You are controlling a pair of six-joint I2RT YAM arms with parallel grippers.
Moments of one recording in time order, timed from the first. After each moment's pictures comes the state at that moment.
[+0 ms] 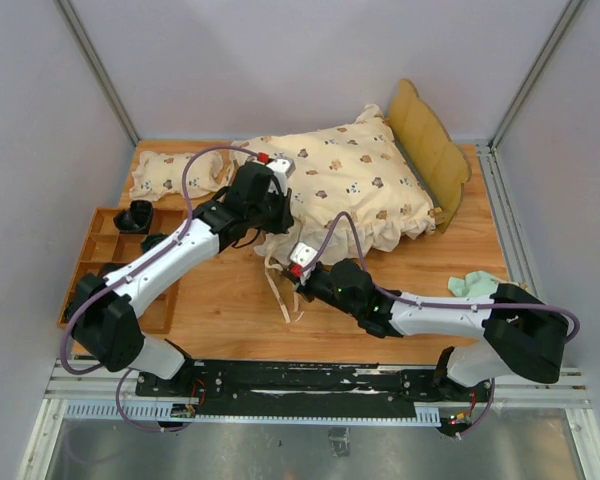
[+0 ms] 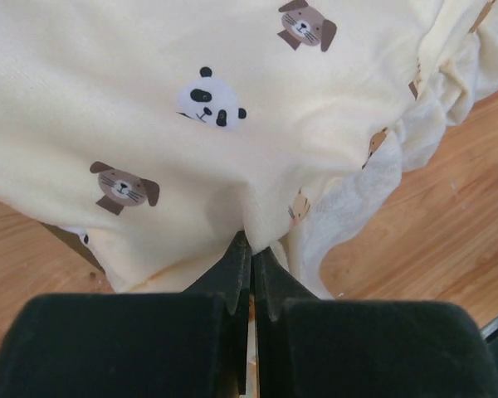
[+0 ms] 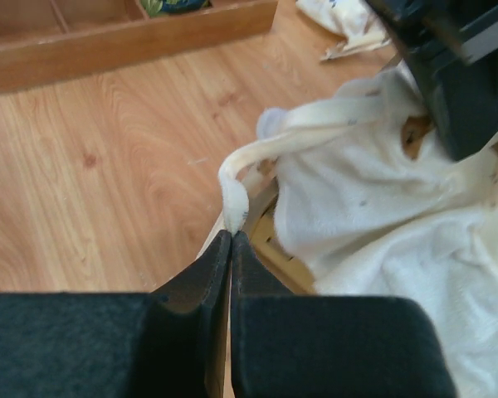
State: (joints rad) left arm -0.61 1.44 1.21 -0.41 0.04 -0.23; right arm 1.12 1.39 0.61 0.59 0.13 -0.14
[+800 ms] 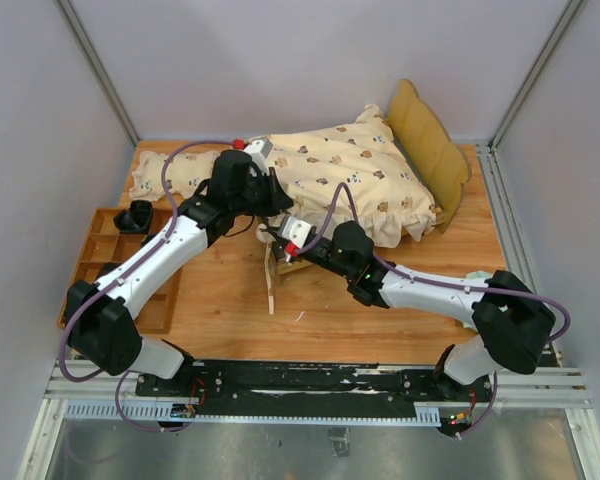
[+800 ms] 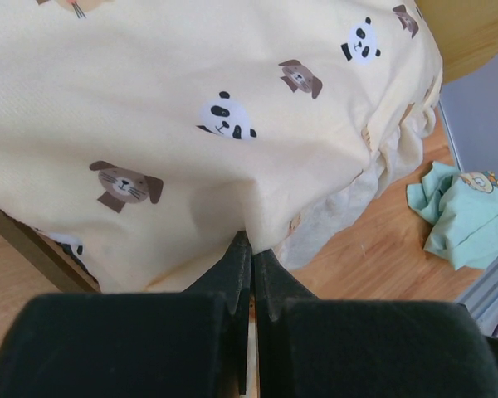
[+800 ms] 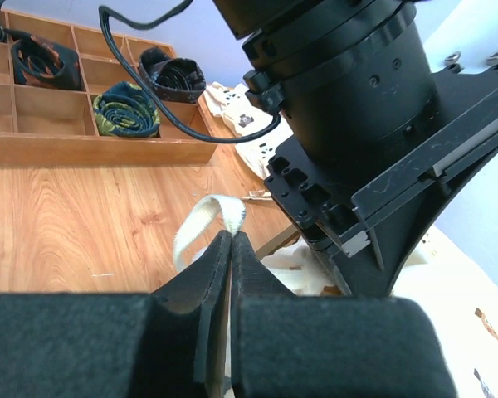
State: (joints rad) left arm -0.50 1.41 1.20 -0.26 0.18 -0.47; right arm 0.96 1.48 0.84 0.70 -0.17 -0.45
